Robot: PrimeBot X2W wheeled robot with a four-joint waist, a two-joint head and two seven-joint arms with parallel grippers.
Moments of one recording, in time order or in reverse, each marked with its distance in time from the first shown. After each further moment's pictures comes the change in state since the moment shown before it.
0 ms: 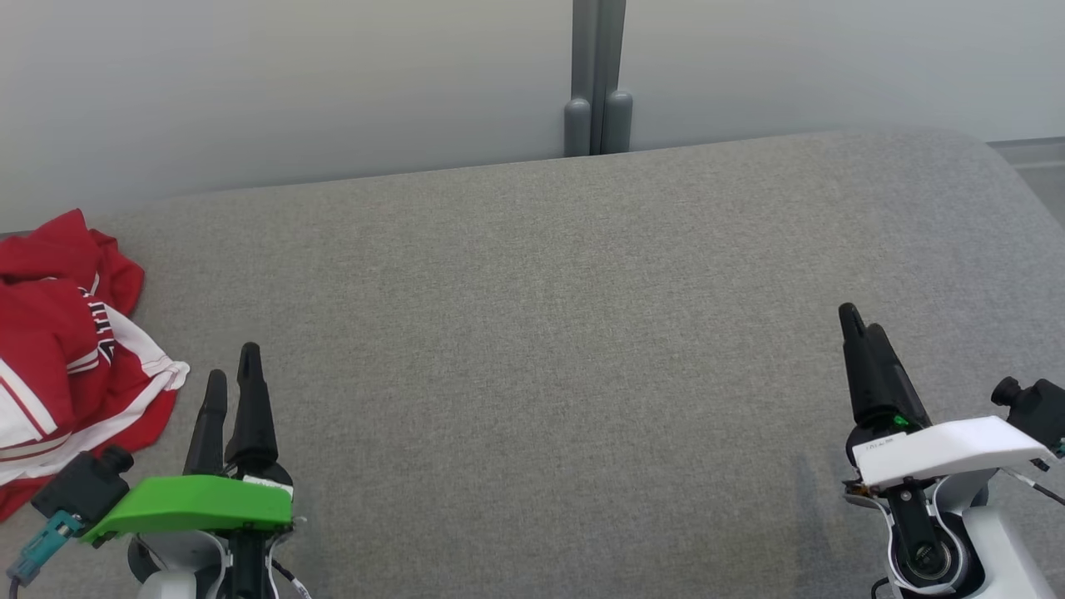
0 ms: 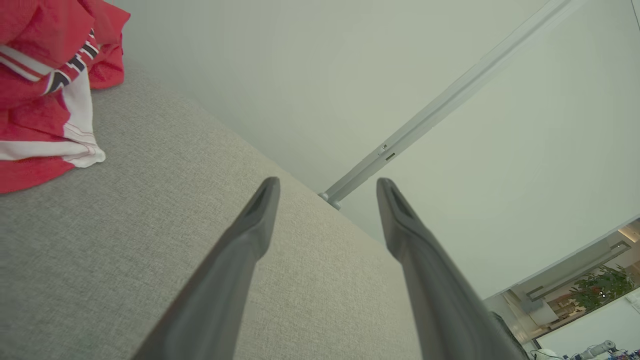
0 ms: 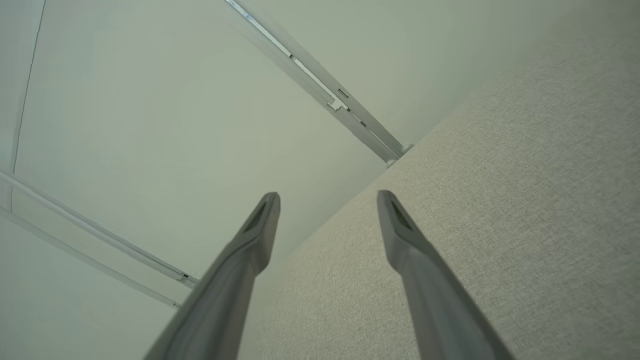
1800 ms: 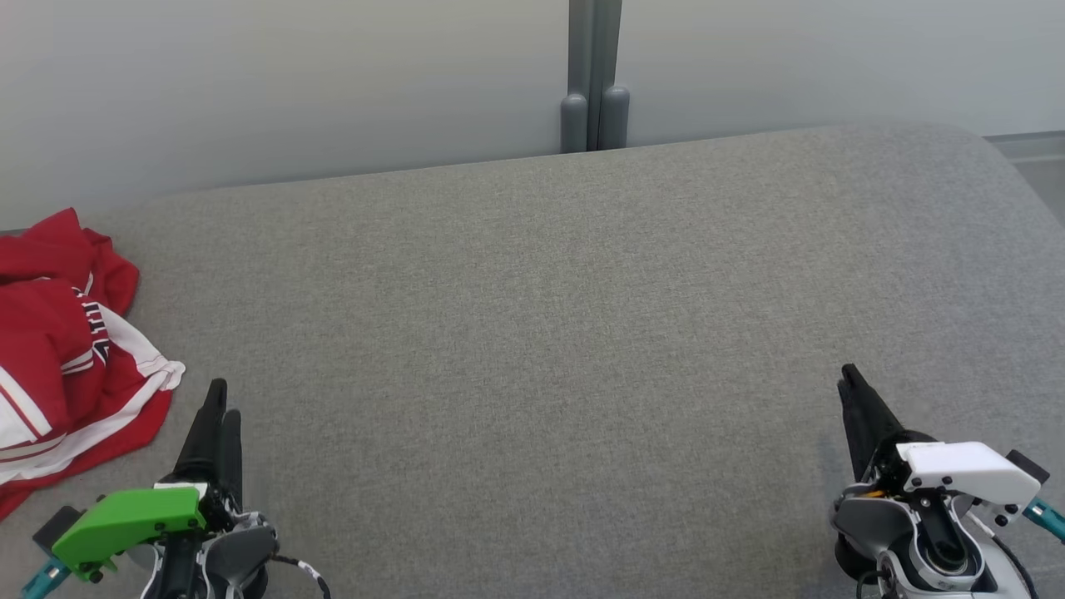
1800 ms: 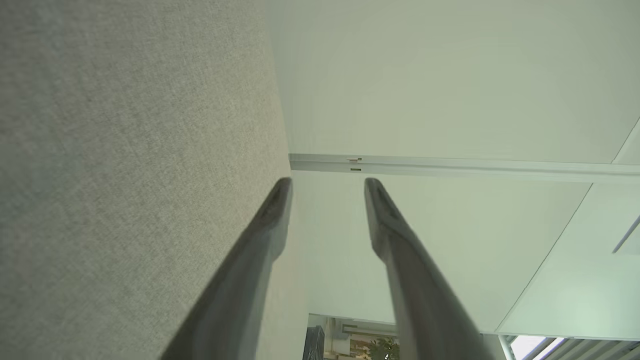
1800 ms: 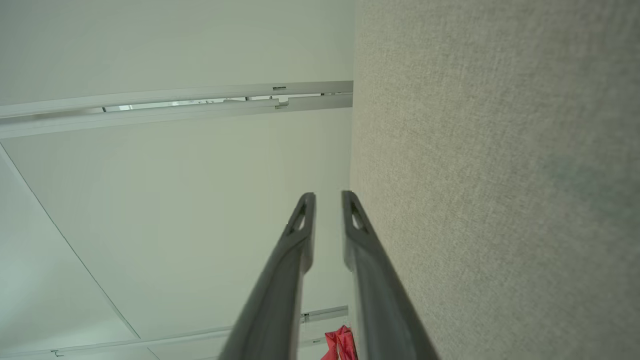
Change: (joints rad) left arm -0.088 -0.001 0.126 0.234 -0.689 -0.008 0.229; right arm -0.078 0.085 -0.141 0.278 0.599 0.000 0.197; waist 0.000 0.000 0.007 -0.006
